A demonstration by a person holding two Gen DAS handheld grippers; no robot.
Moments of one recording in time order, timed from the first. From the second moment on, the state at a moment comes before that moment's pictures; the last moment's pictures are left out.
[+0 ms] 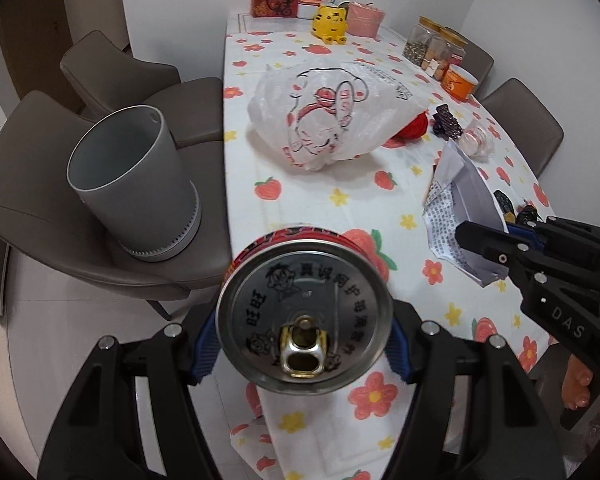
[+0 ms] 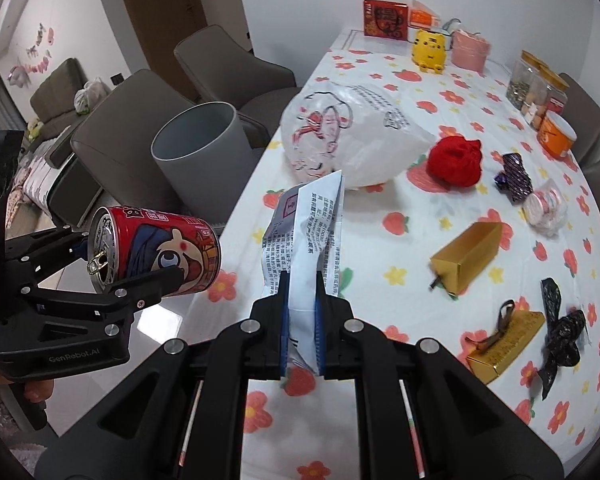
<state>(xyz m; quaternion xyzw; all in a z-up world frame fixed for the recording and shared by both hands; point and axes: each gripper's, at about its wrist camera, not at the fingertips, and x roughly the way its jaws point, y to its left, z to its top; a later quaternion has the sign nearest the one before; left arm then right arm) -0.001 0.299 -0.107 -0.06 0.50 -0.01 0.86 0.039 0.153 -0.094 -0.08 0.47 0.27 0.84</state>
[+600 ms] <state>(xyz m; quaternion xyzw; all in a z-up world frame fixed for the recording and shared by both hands) 0.073 0.540 -0.112 -0.04 0.51 -0.06 0.86 0.096 0.389 -0.101 -0.04 0.48 0.24 0.84</state>
